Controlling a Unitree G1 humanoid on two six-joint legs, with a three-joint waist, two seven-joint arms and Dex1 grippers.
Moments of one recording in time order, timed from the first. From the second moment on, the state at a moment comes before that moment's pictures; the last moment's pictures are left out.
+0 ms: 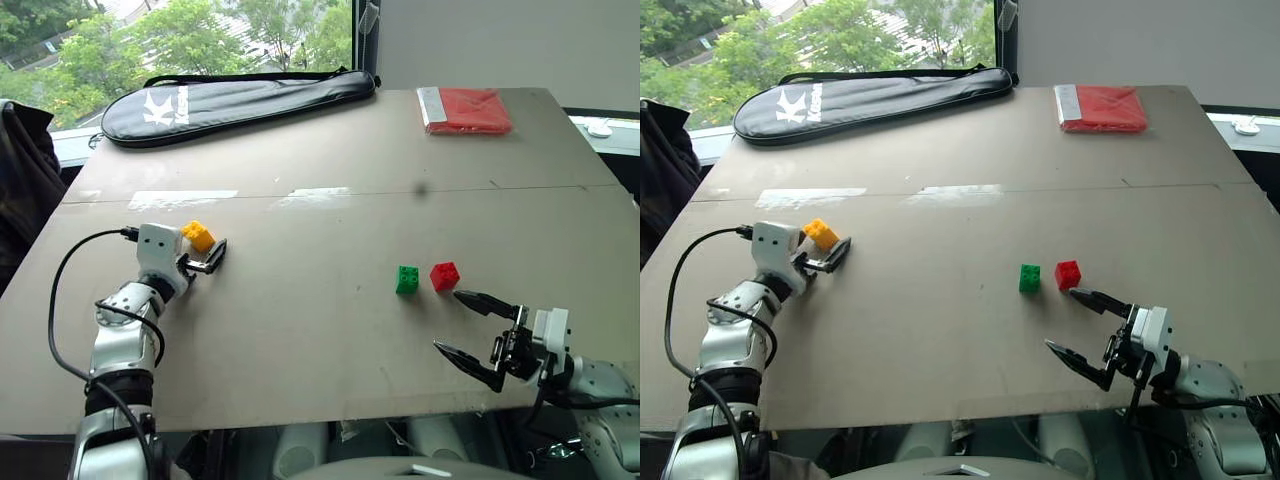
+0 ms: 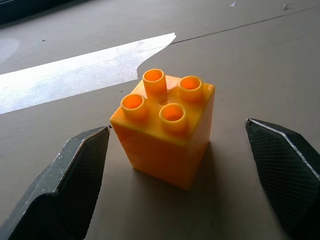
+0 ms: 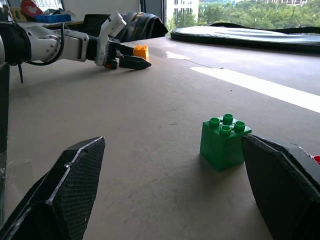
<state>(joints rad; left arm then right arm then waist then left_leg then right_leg) -0.32 0.59 0.30 0.52 -0.19 -0.03 -0.61 0.29 -0.51 -0.06 -0.28 0.53 -0.16 1.05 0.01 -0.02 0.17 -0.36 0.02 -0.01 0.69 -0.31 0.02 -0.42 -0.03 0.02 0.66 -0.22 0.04</state>
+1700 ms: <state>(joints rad) -0.82 0.30 -0.27 0.96 -0.08 -0.38 -1.51 0.40 -0.50 -0.10 -0.26 0.49 -0.24 1.01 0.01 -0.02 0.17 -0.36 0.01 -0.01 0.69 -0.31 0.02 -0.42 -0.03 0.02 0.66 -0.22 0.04</state>
